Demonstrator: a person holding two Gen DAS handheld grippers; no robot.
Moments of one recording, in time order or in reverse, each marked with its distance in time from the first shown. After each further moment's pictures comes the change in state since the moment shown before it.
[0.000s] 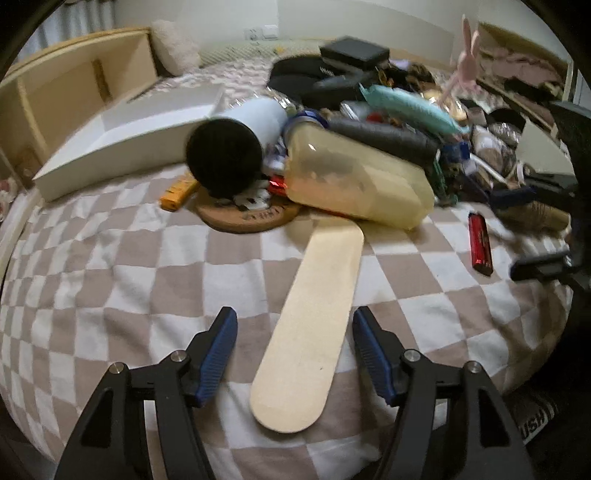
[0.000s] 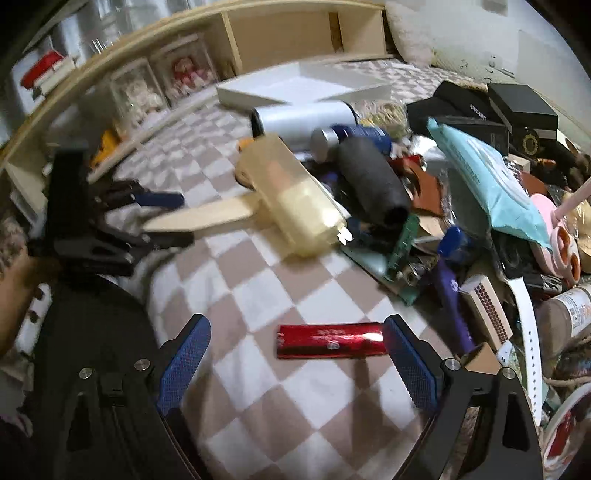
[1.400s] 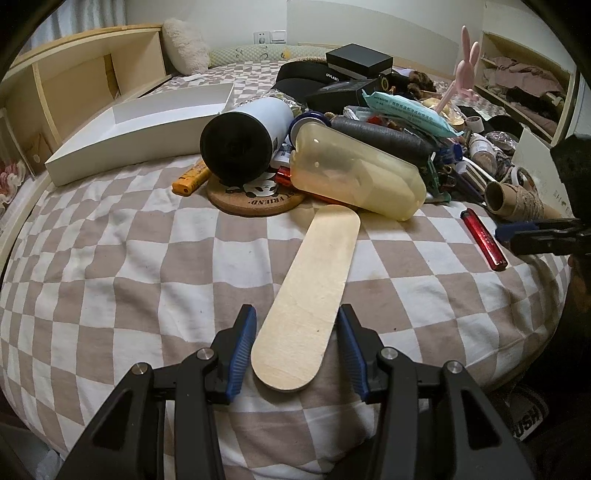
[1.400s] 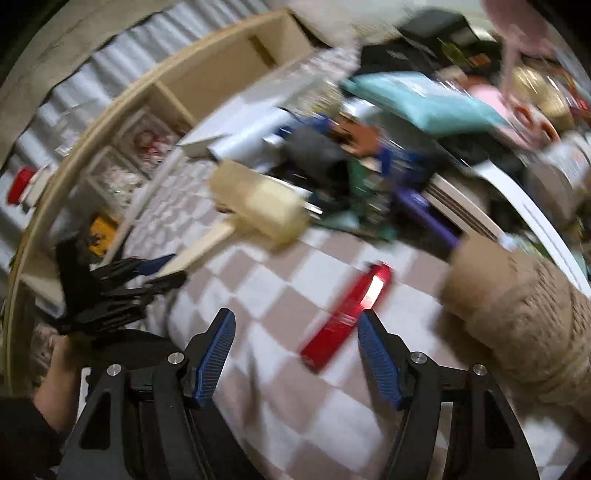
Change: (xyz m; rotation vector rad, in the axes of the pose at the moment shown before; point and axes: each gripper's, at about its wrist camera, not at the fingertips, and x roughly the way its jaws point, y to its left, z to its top) left arm -0.019 0.002 -0.021 -0.053 -0.030 0.002; right arm -0.014 -0.035 -0.048 0.422 -0.081 0.148
